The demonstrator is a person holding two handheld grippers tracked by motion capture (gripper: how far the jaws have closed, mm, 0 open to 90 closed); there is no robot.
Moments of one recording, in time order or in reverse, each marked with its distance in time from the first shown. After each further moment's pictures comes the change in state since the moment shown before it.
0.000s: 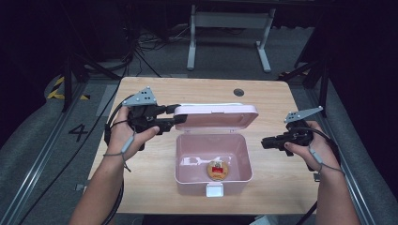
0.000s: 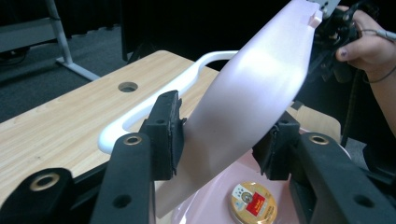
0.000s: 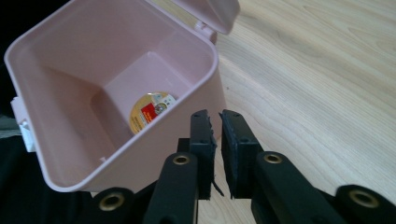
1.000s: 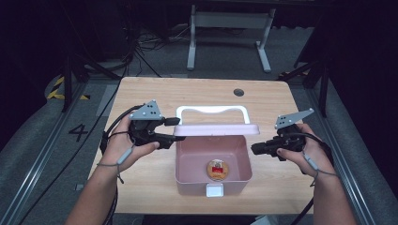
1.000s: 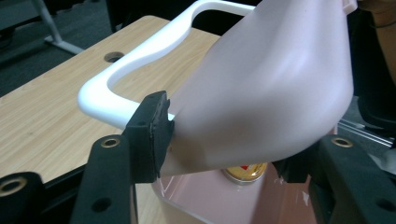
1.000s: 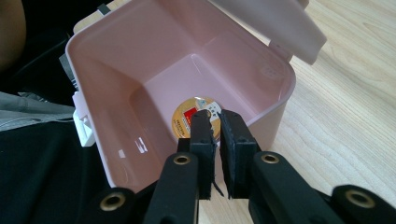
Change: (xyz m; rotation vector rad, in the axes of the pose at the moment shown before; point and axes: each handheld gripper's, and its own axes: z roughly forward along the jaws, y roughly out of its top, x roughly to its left) left arm -0.021 -0.010 -0.005 0.136 -0.016 0.061; right arm 0.037 0.013 0.006 0.001 0.095 -0.114
